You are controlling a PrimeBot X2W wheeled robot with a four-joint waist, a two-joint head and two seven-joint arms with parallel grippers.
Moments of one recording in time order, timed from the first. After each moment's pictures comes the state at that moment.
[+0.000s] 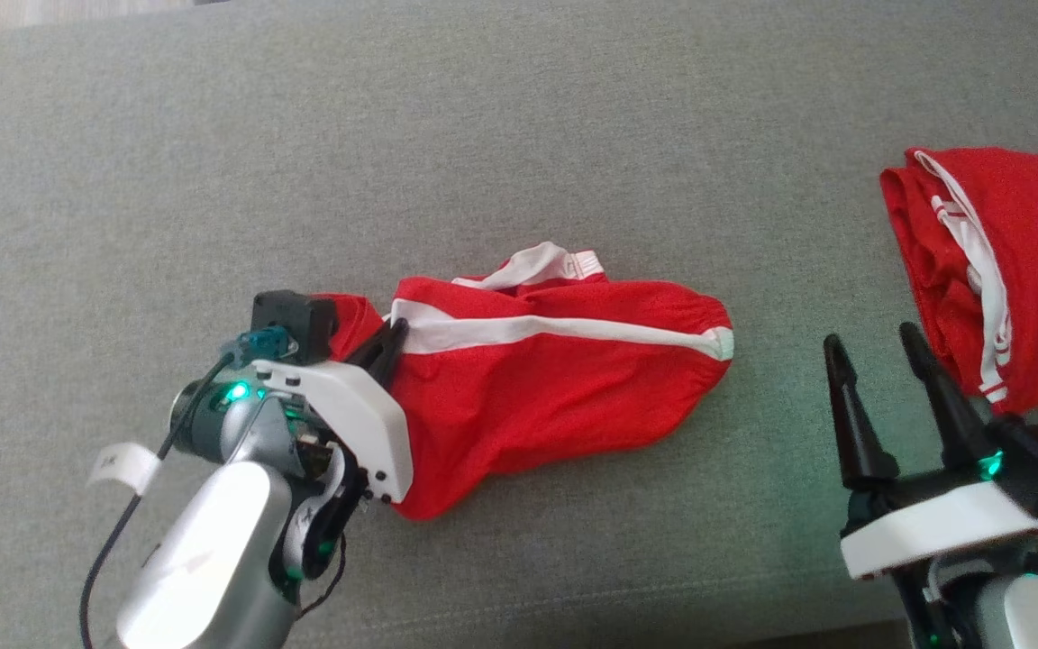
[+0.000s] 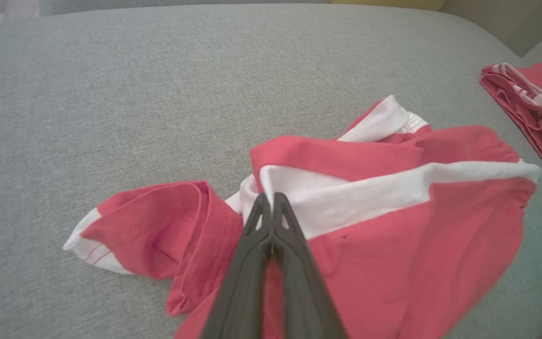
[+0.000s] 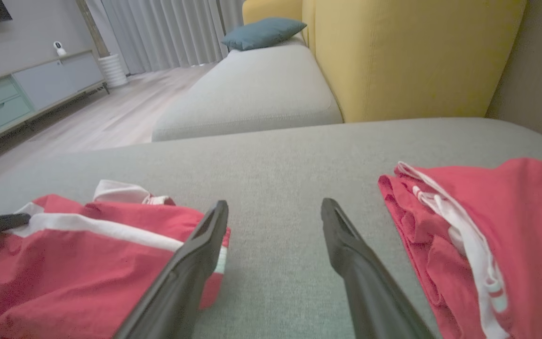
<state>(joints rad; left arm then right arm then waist) -0.31 0.22 -0.50 0.13 -0.44 0.13 0.30 0.07 -0.10 0.06 -0.13 0.21 0.13 0.03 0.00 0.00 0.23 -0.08</state>
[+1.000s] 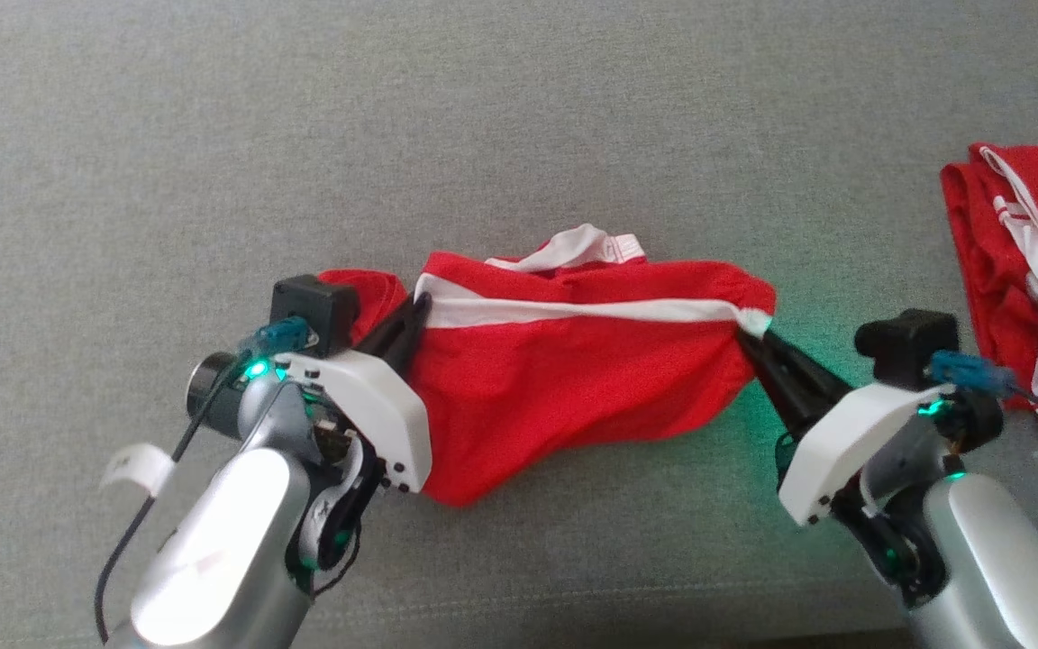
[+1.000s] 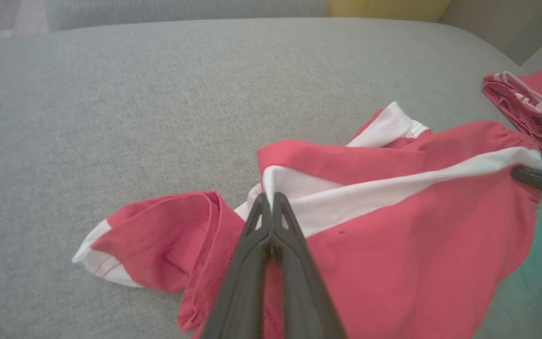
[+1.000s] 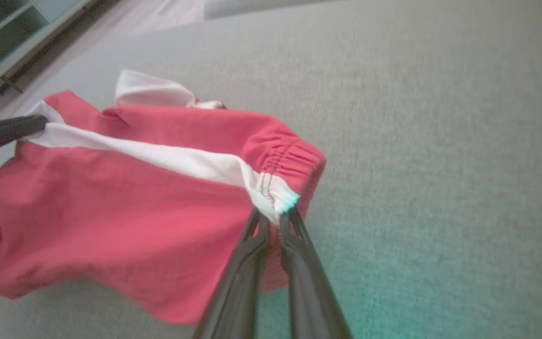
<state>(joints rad) -0.34 0.21 -0.54 0.11 -0.42 0.11 0.25 -0.18 -0.23 0.29 0.09 0.41 0.13 0.34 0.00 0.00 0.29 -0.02</state>
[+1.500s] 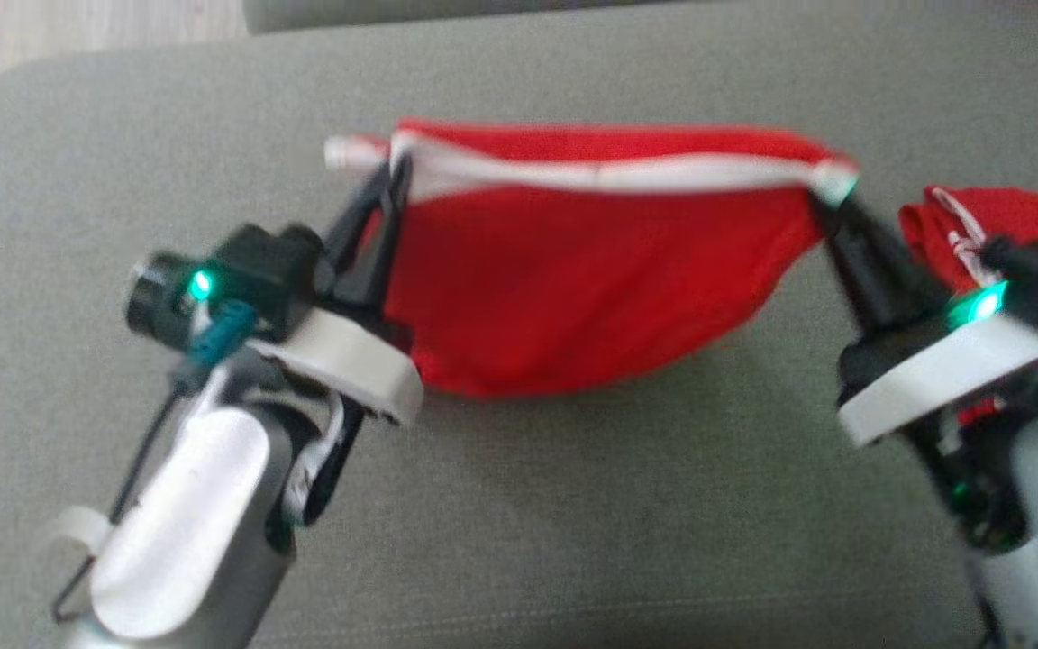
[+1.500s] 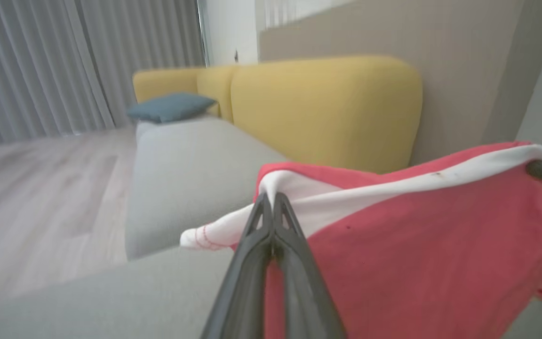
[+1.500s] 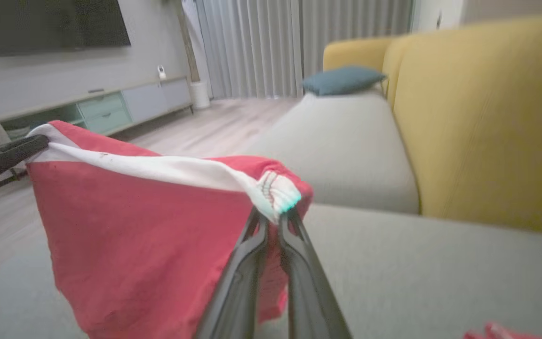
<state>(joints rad) -0.40 0.25 -0.52 -0.07 -0.29 0.17 0.05 -0.22 -0.25 0.20 -0.15 0.39 0.13 0.26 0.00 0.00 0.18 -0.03</state>
